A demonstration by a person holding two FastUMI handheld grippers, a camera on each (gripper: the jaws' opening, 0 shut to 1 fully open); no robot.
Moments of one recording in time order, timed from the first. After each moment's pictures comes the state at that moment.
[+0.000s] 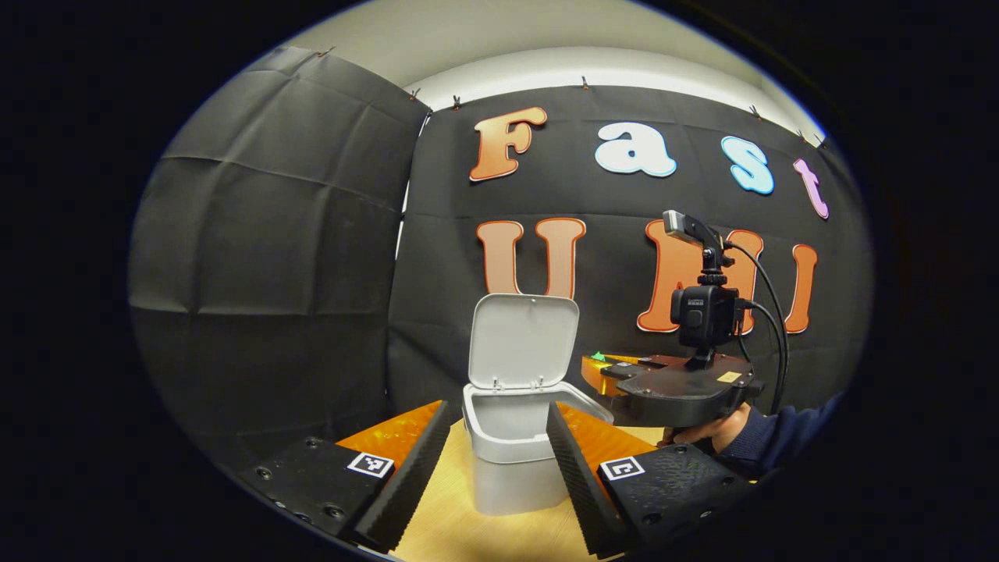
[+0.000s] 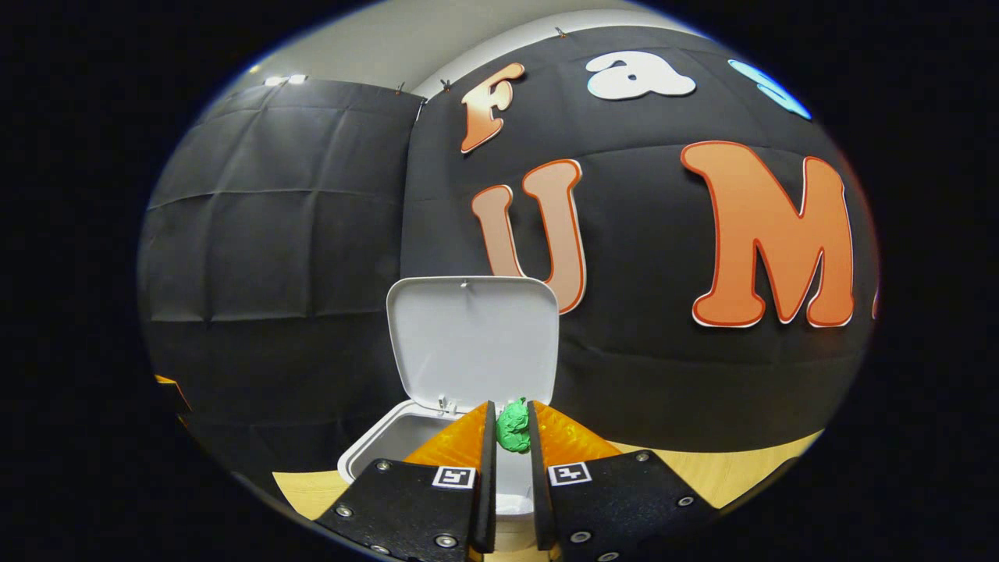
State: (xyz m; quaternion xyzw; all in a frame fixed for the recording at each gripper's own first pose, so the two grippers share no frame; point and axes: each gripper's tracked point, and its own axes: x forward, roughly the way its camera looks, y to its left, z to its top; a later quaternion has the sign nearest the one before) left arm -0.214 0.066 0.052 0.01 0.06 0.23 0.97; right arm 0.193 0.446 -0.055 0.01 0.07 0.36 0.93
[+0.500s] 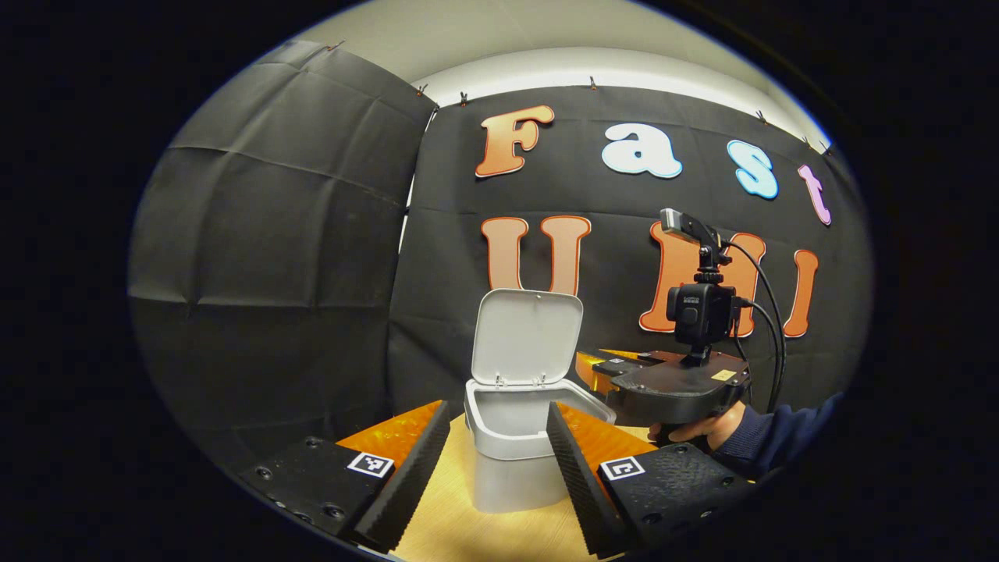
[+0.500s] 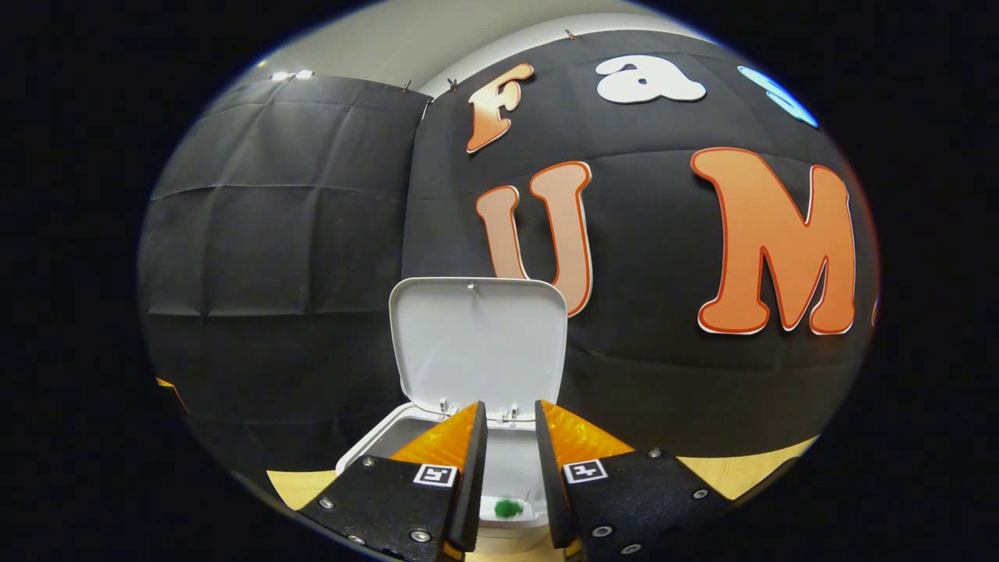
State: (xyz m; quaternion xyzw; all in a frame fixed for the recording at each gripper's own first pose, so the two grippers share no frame) left arm -0.213 0.067 0.046 -0.01 0.06 0.23 0.97; right arm 0.192 0.446 -0.047 0.00 0.05 0.36 0.93
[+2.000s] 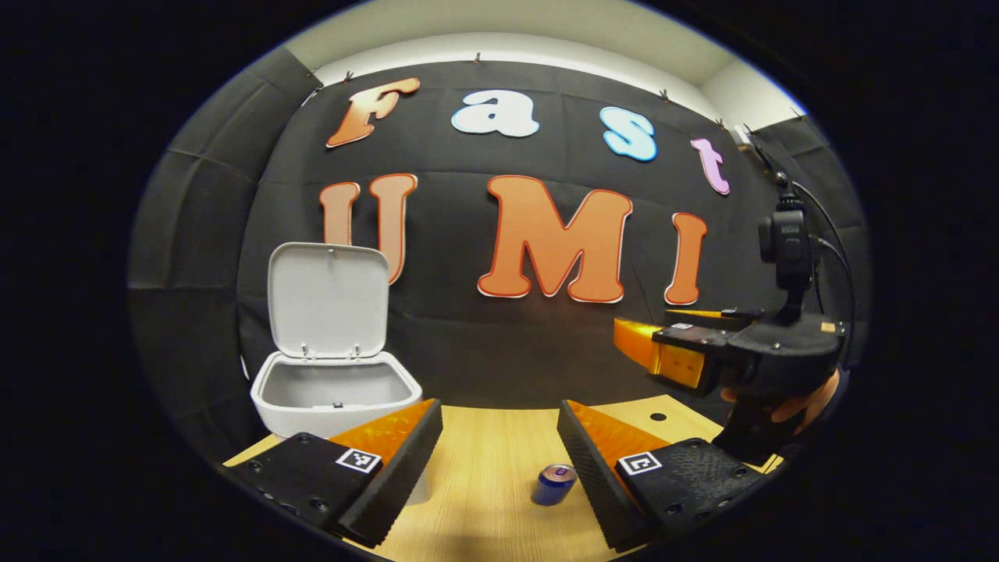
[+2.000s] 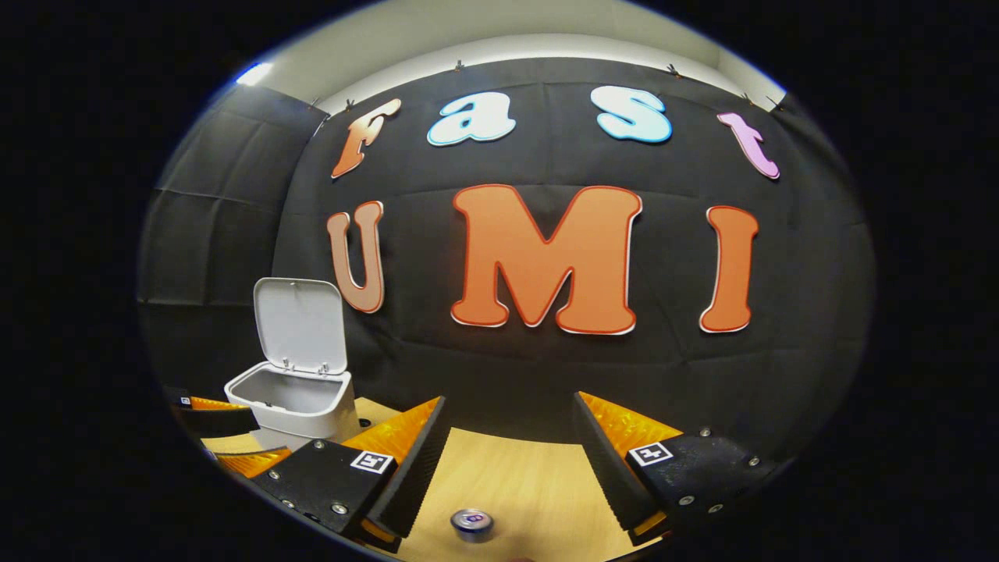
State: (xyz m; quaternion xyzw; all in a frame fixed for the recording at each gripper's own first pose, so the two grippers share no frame) left arm -0.105 -0.139 -0.041 0.01 0.09 -0.01 1.00; right arm 0.177 0.121 -0.042 -0.02 0.04 0.12 0.99
